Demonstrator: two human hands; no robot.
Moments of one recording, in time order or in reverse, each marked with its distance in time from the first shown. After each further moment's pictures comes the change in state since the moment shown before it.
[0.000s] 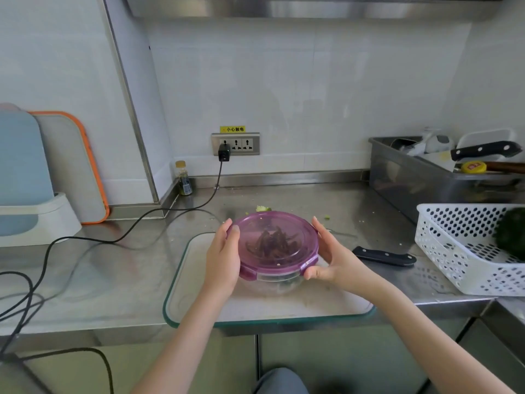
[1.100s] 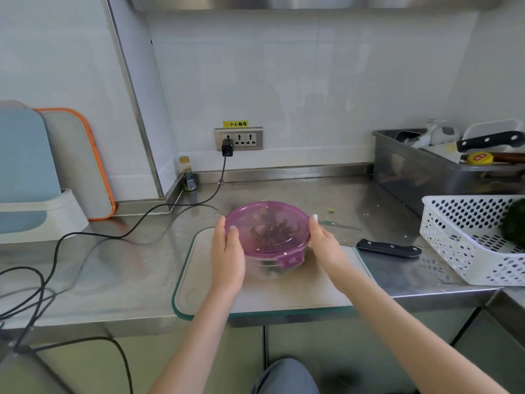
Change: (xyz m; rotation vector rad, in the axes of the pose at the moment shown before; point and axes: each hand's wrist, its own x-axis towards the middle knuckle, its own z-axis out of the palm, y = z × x) left_hand -0.014 0.003 0.003 0.001 0.162 0.056; right_hand 0.025 -0.026 0.045 0.223 0.394 0.318
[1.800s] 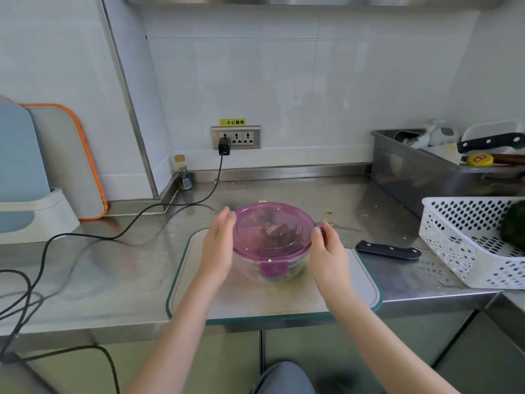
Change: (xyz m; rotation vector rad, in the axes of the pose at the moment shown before) left_hand 0.031 0.006 -0.007 0.052 -0.148 0.032; right_hand -0.022 0.003 0.009 0.026 0.302 -0.188
